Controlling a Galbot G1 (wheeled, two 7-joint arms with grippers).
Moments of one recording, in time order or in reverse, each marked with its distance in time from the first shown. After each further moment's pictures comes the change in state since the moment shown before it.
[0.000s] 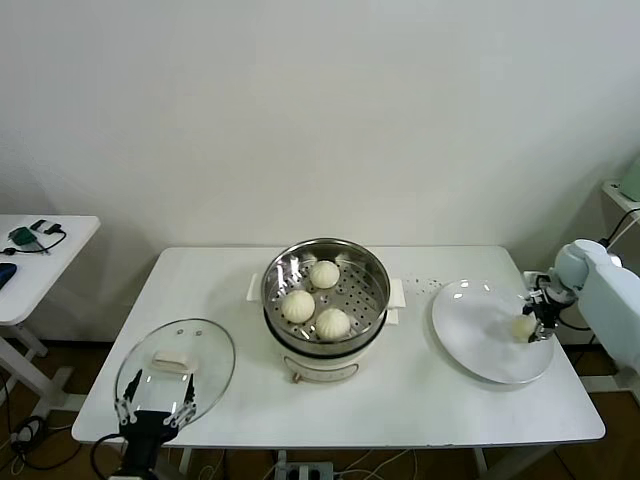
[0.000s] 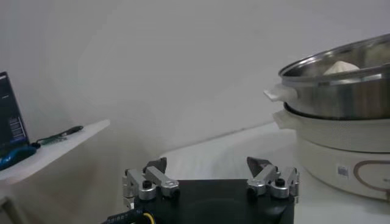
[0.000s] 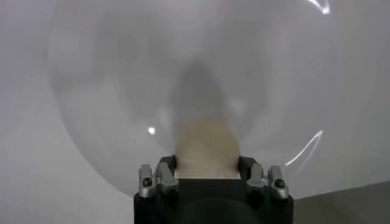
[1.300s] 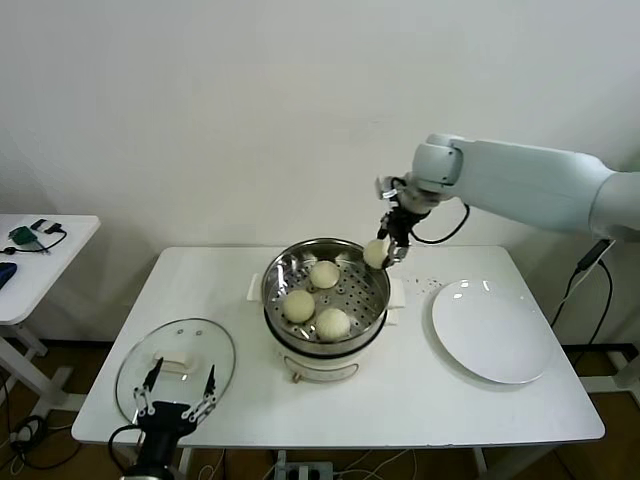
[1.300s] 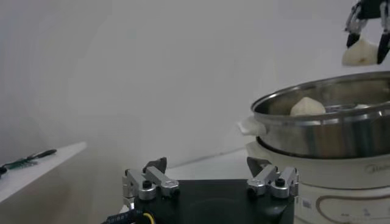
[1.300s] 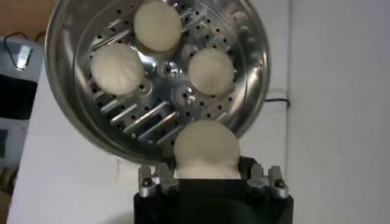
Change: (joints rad) left arm 0.015 -0.002 0.064 -0.075 0.005 -0.012 0.032; right arm 0.804 0.338 -1.154 0.484 1.155 -0.360 0.239
